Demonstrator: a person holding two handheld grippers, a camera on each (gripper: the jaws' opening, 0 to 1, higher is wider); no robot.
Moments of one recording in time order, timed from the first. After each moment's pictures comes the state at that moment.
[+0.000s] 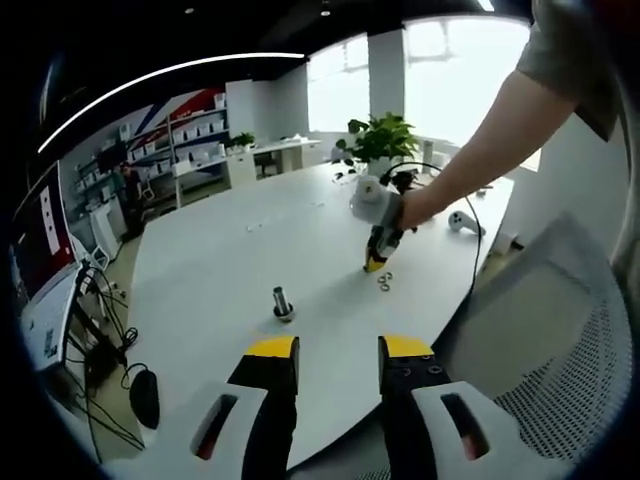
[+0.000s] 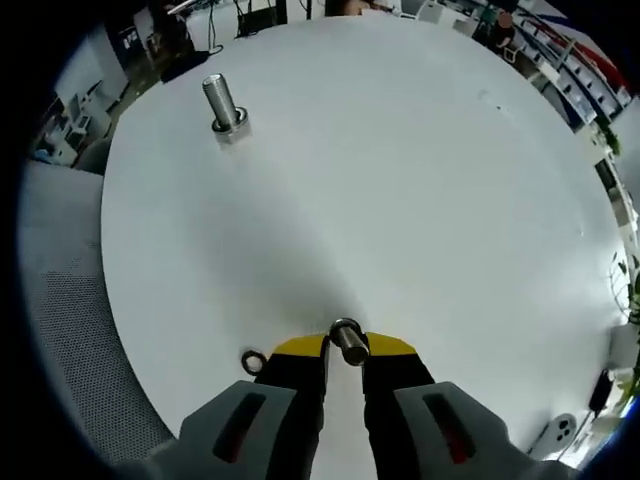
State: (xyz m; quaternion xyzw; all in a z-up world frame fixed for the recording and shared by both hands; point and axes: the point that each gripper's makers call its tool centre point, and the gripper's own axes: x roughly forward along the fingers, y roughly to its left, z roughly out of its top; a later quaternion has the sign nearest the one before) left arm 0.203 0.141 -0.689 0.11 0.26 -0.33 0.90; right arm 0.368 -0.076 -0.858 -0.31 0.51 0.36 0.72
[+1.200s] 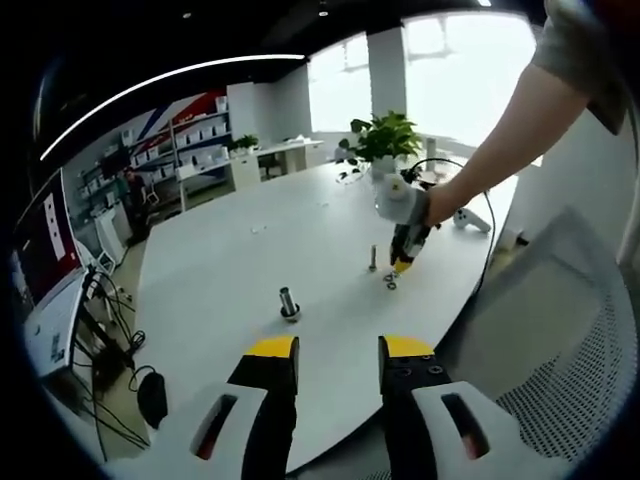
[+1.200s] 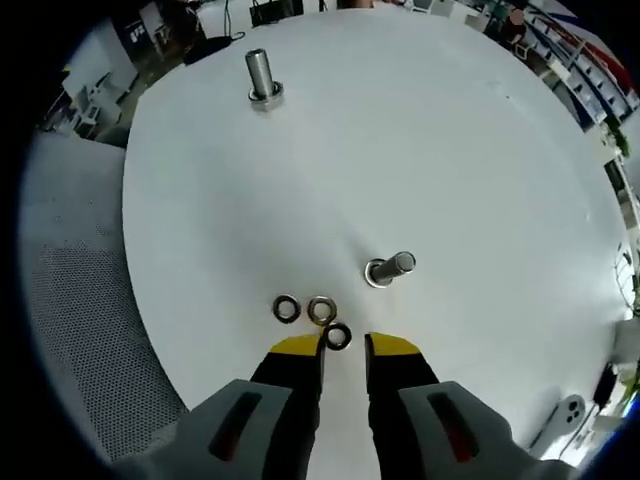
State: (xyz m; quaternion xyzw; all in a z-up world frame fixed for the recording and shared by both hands) left arm 0.204 0.145 -0.689 0.12 0.25 -0.32 0.91; right arm 0.332 -0.096 -0.858 -0.31 0.52 0.38 0.70
